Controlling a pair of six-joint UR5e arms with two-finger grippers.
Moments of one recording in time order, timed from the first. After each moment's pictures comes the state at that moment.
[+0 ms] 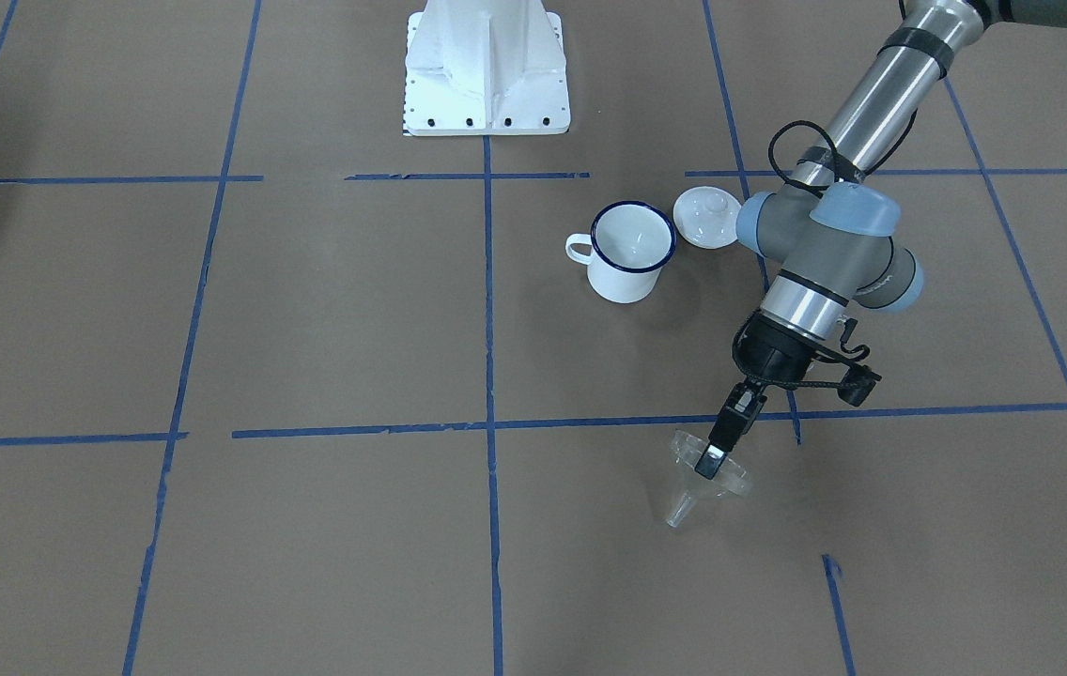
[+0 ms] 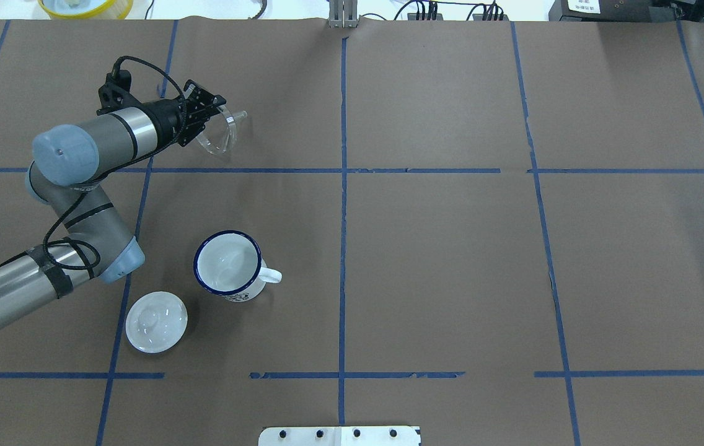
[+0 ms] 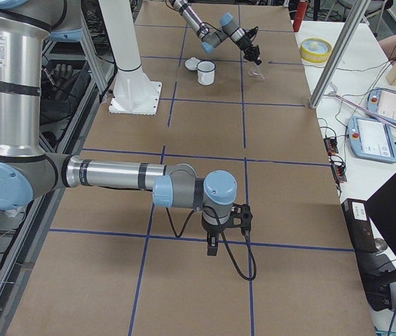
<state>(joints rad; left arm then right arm) -0.74 -2.10 -1.16 -2.96 -1.53 -2.02 1.57 -1.68 1.66 -1.57 2.29 0.01</state>
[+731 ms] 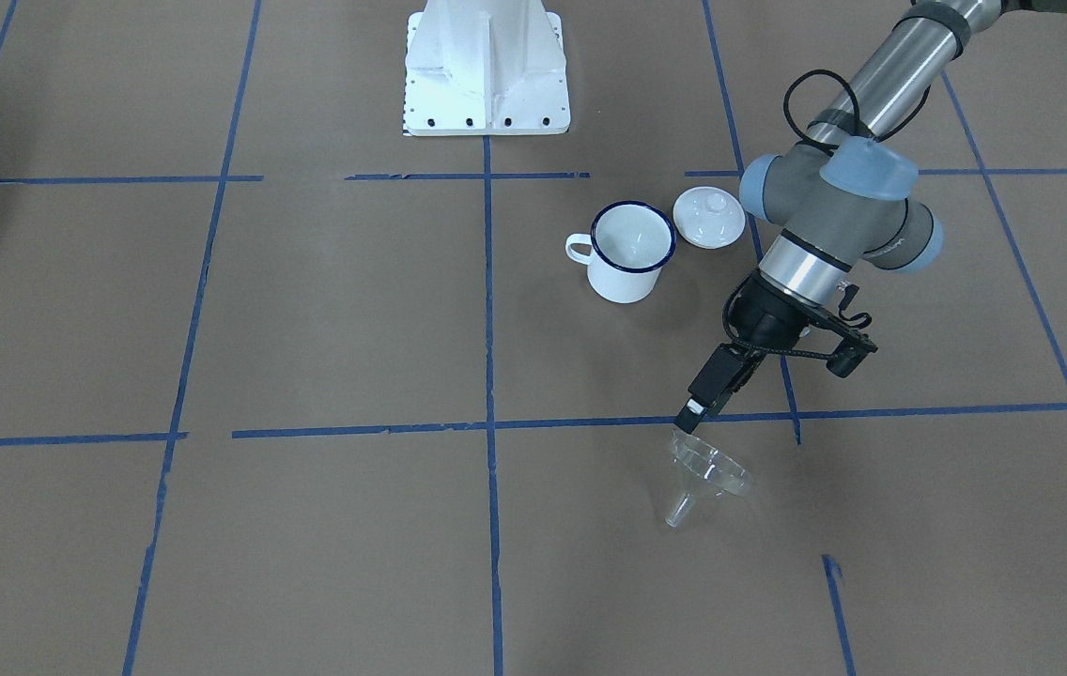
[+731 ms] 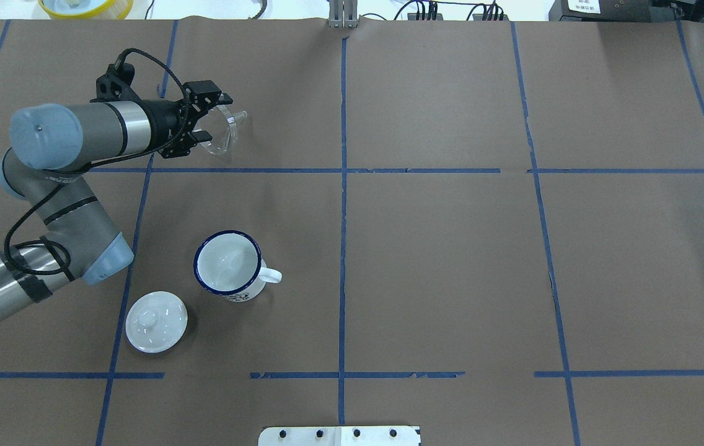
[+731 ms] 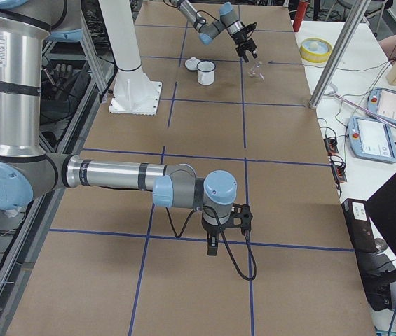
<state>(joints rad) -0.77 -1.98 -1.47 -2.64 -1.77 -1.93 1.57 -1.68 1.66 -1.57 2.29 0.01</state>
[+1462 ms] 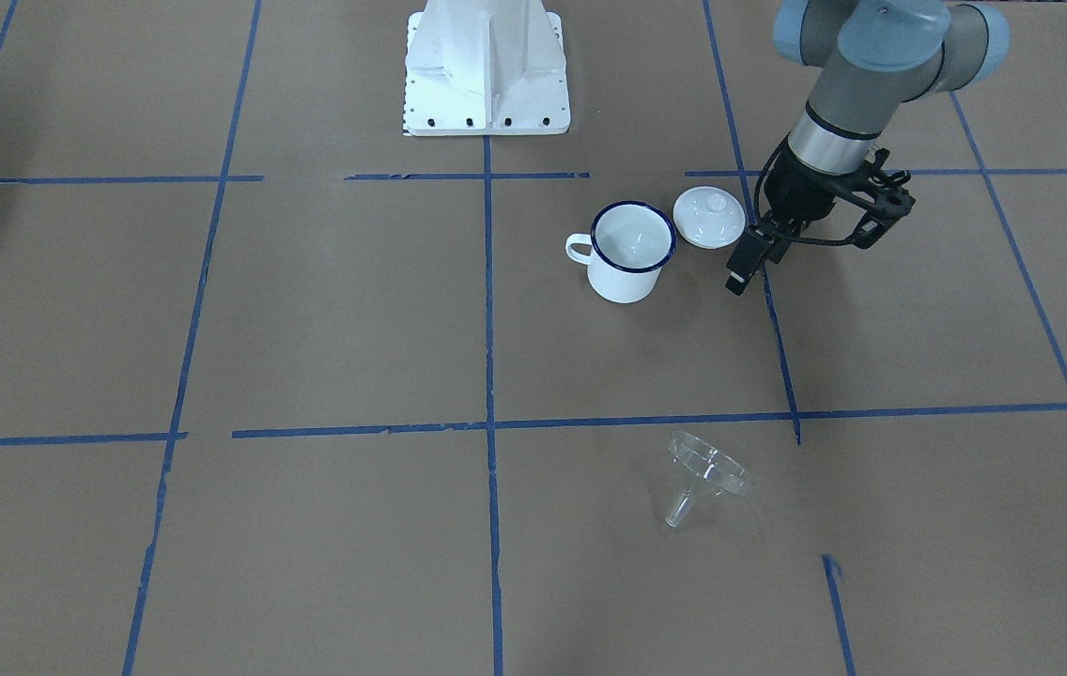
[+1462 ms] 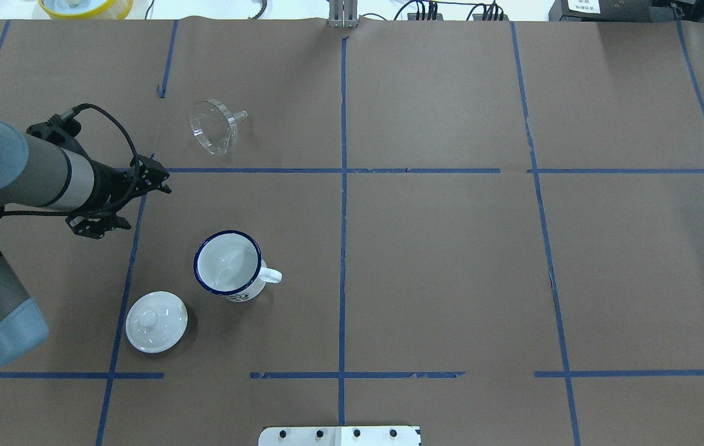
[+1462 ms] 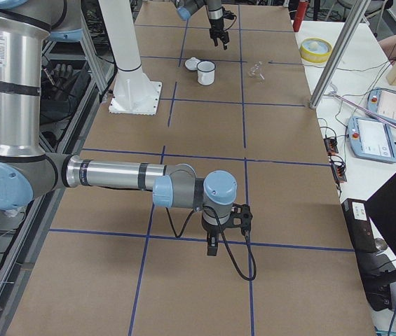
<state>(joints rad) -0.67 -1.74 -2.01 -1.82 -1.90 -1.81 1.57 -1.68 1.66 -1.57 2.29 0.01</state>
